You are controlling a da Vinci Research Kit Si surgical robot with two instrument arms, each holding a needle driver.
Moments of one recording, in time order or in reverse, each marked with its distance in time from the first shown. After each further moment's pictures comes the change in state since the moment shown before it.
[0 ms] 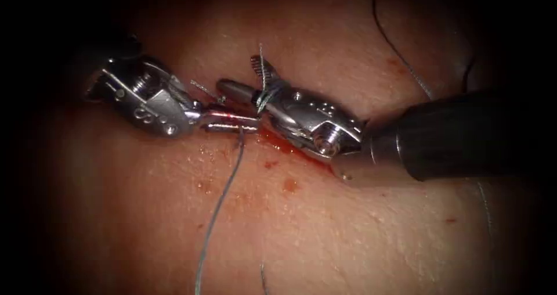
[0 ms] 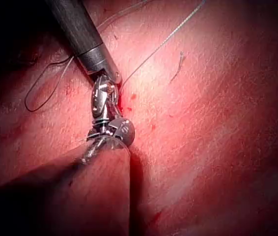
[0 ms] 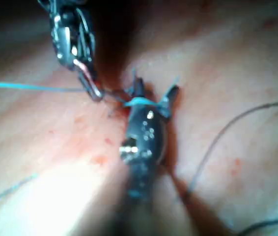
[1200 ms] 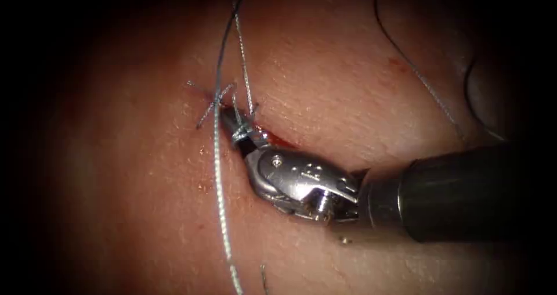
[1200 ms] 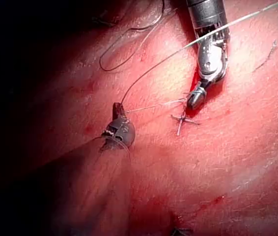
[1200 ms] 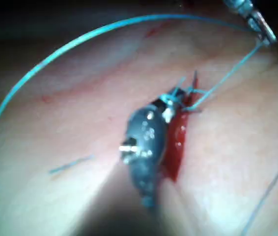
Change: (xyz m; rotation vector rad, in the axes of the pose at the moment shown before) right arm 0.000 -0.012 -0.006 -0.125 0.087 -0.226; left arm -0.013 -0.014 -0.002 0.051 -0.230 -0.212
